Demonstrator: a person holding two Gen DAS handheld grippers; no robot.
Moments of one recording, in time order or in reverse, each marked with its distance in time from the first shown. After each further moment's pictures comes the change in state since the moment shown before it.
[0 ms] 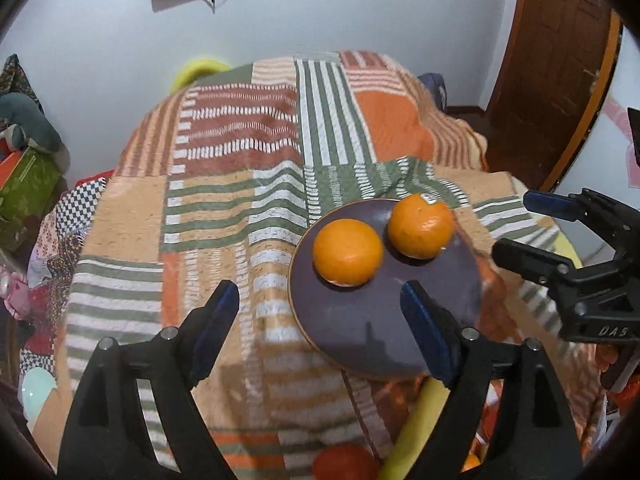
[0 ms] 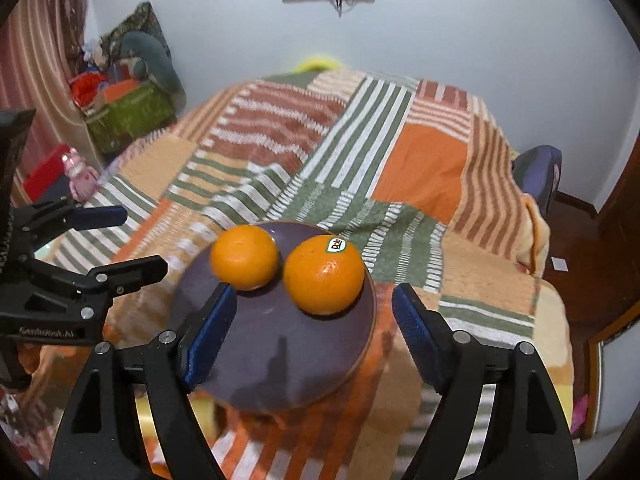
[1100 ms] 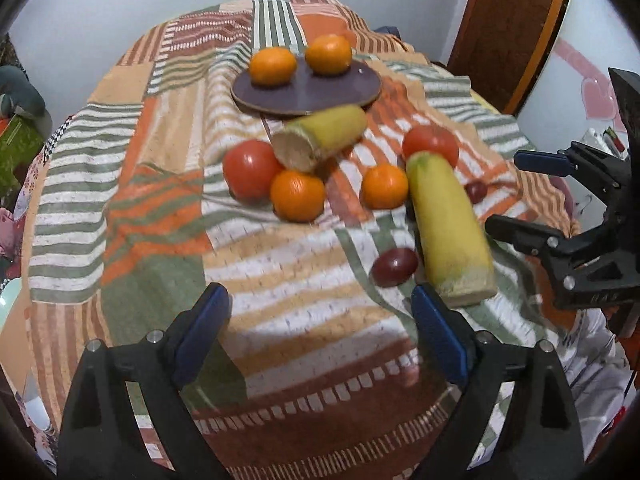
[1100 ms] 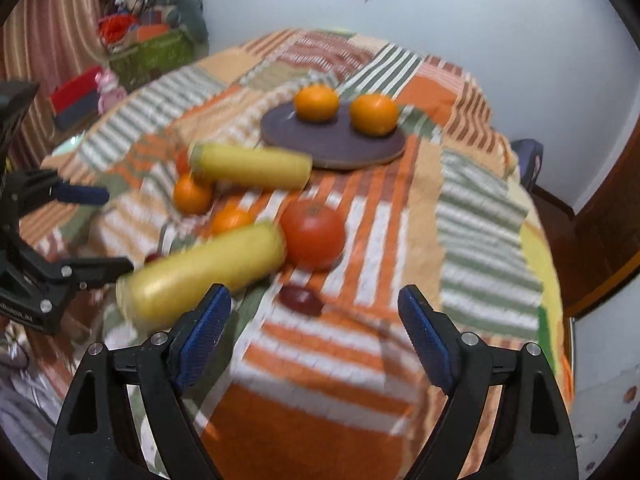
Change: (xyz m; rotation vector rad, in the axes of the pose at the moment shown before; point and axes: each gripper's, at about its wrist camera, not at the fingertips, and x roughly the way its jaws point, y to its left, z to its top) left arm -0.070 -0.059 -0.218 0.044 0.131 -0.111; right arm -0.062 0.078 -0.173 -0.141 0.108 -0.092
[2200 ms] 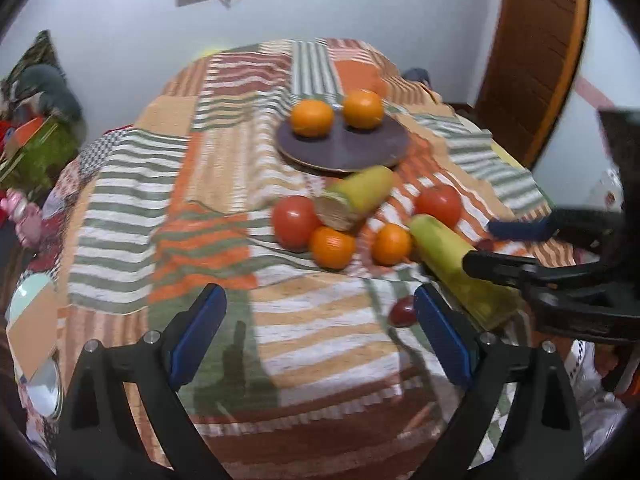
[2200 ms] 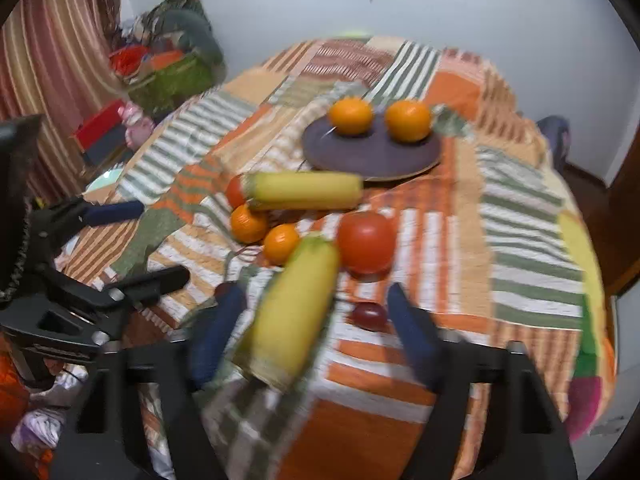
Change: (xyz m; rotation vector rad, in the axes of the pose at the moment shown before) left arm -0.041 0.012 0.005 -0.089 -0.162 0.099; right arm -0.001 0.016 0.025 0.128 -0.002 0.177
